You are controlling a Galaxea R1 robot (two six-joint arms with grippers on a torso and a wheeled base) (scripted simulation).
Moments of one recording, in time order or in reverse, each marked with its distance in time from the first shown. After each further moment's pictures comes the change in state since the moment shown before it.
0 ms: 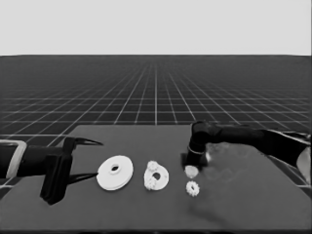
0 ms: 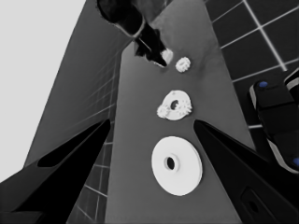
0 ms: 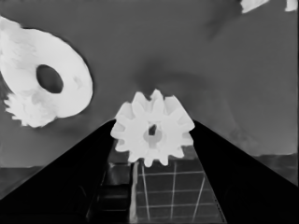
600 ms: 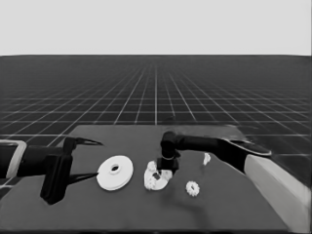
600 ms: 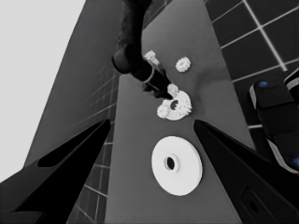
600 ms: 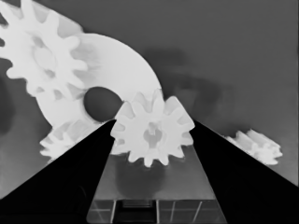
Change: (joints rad) left arm 0.000 0.000 0.000 0.000 0.000 0.000; right arm -0.137 0.353 -0.392 -0.119 0.050 -0.075
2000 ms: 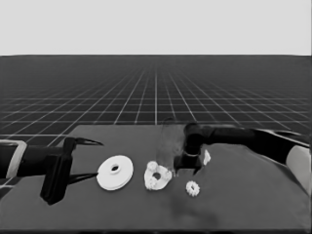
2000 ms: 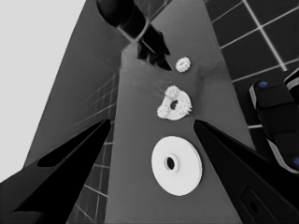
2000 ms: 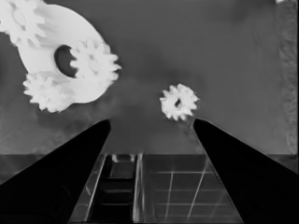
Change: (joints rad) left arm 0.000 0.000 0.000 0.000 0.000 0.000; right arm 0.137 -0.289 0.425 0.126 -0.056 0.119
